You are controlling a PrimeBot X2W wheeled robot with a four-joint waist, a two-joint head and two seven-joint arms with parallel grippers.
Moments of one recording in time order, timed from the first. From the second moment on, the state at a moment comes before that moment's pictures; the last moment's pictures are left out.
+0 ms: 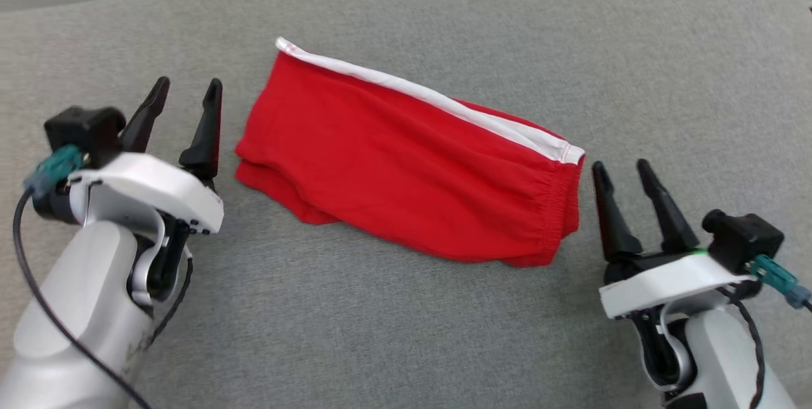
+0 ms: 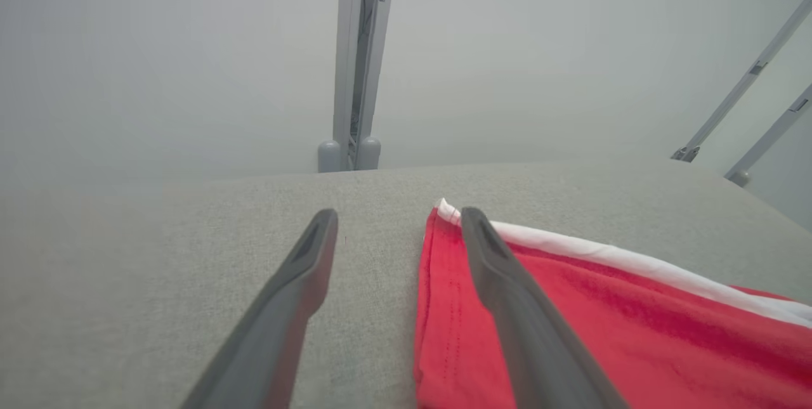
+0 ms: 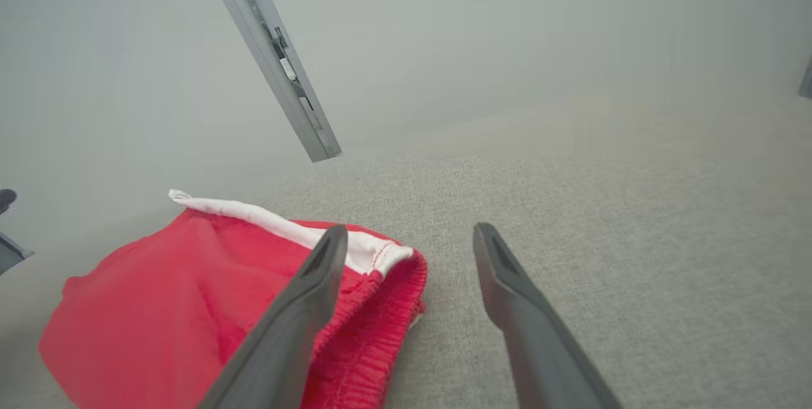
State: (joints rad) left arm -0.62 0.35 -0.42 0.46 -0.68 0.03 -0.11; right arm -0.32 -0.05 0.17 0.35 0.42 0.13 -0.26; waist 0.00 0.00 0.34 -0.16
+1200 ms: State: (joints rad) left arm 0.01 0.40 -0.36 -0.05 -0.58 0.34 -0.22; right arm 0.05 -0.05 0.02 -0.01 0.18 0.13 -0.11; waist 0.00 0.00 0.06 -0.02
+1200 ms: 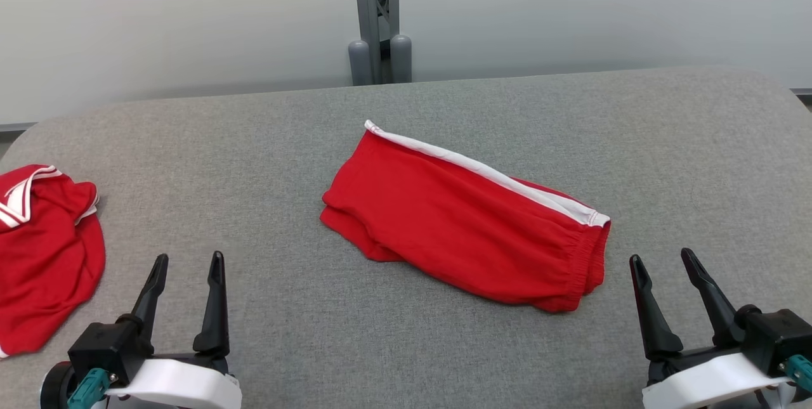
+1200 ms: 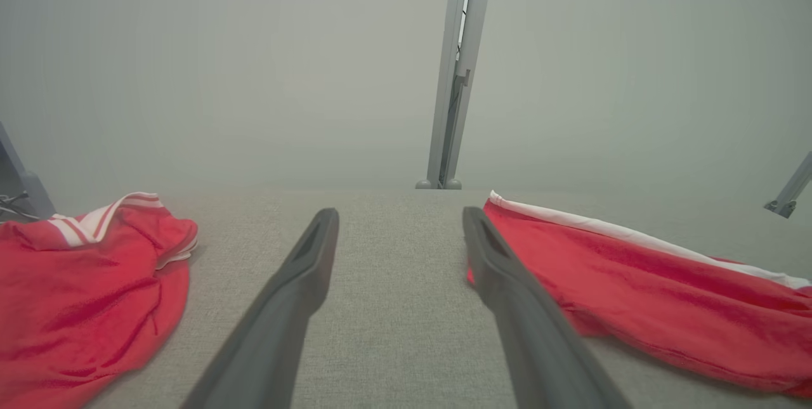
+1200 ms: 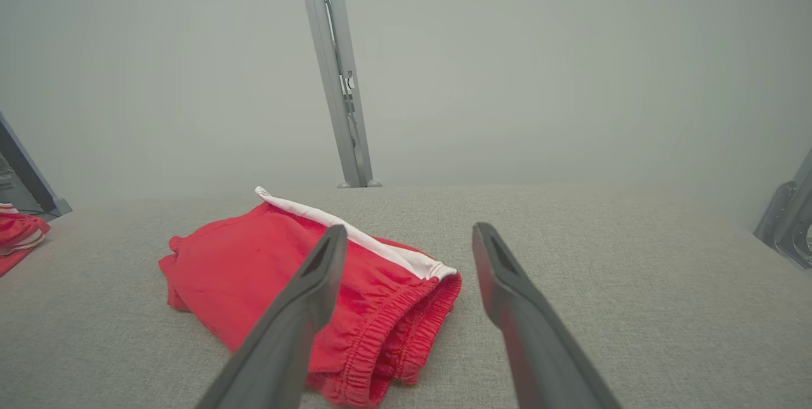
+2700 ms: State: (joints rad) left arm -0.62 0.31 -0.48 0.68 -0.75 -0.02 0.14; right arm -0.08 -0.05 0.11 0.09 0.27 0.13 -0.21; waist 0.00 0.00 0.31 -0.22
